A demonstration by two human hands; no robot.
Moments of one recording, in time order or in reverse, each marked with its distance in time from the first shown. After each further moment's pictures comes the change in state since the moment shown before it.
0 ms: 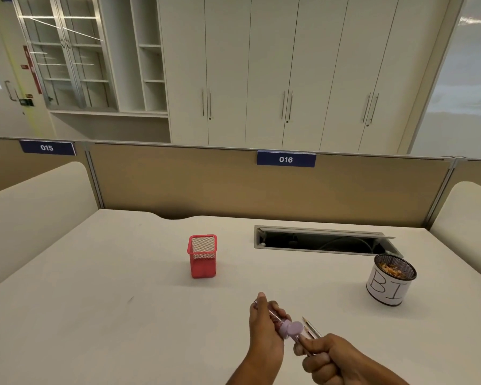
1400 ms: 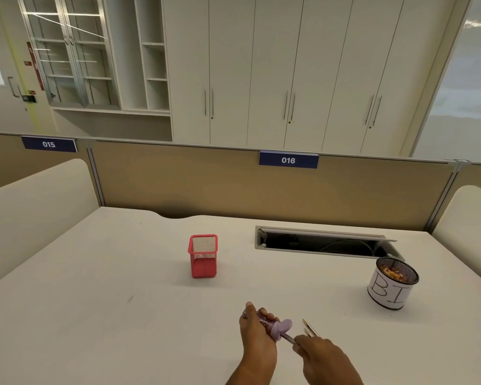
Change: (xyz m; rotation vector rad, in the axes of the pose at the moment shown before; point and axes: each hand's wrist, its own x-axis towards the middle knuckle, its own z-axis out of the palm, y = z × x) left_hand 0.019 -0.001 -0.015 -0.143 0.080 -0.010; right_hand 0.020 0.026 0.012 -1.497 0.587 -0.695
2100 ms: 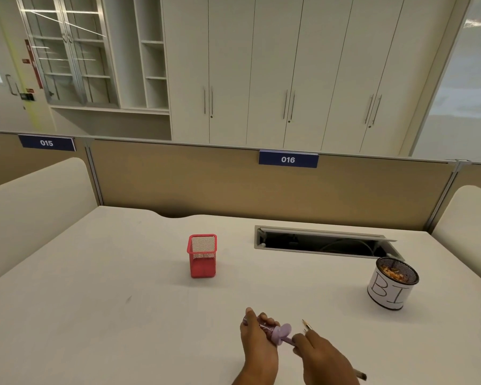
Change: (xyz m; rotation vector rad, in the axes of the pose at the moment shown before) left_hand -0.002 -0.005 -0.004 -0.013 -0.015 0.037; right_hand 0.007 0.017 0.014 -0.051 0.227 -0.133
